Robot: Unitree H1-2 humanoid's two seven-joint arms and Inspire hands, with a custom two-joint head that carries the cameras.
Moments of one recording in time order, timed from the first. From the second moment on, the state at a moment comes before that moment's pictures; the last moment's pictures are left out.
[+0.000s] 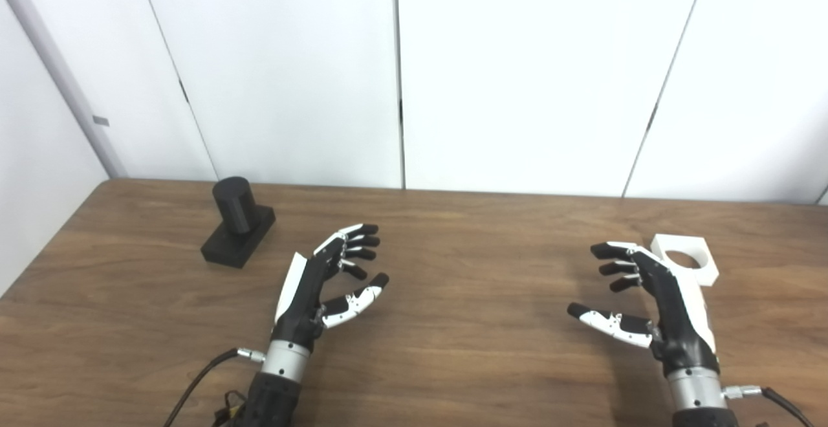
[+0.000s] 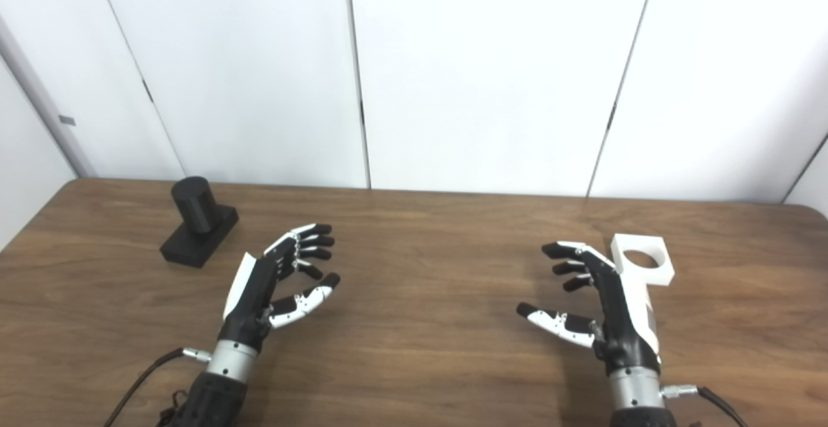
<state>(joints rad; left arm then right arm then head) -0.18 0.11 -0.06 0.20 0.22 -0.33 0.04 -0.06 -0.15 0.00 -0.09 -0.43 -0.05 -0.15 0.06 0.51</state>
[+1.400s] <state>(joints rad) -0.20 0.04 -0.09 0.22 0.38 -0.33 0.15 -0.05 -0.17 -0.02 -0.19 -0.34 0.04 -0.07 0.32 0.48</state>
